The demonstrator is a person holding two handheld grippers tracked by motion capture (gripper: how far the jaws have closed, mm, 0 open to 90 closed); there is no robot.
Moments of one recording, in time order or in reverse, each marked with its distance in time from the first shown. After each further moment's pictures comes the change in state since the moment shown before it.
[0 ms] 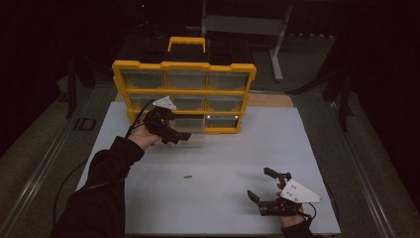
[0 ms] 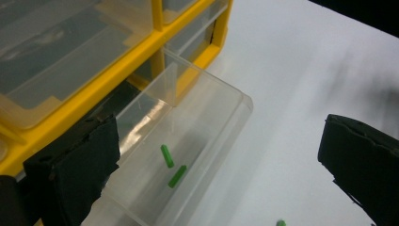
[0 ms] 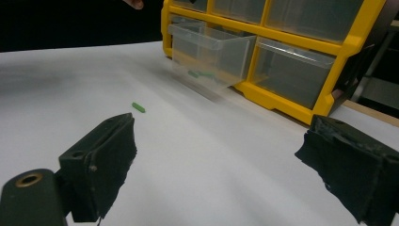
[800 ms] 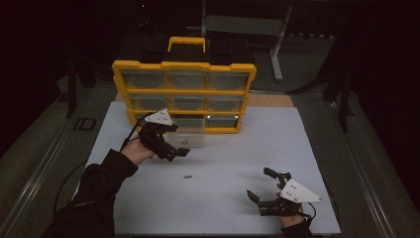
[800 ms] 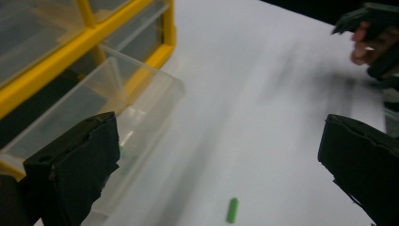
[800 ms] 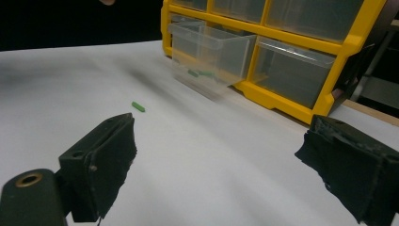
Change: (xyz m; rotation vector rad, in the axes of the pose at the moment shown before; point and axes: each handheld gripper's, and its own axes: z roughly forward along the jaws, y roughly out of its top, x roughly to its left) left arm -0.037 -0.020 -0.019 -0.051 -0.086 0.064; right arm 0.001 0.000 0.000 0.005 -0.002 0.001
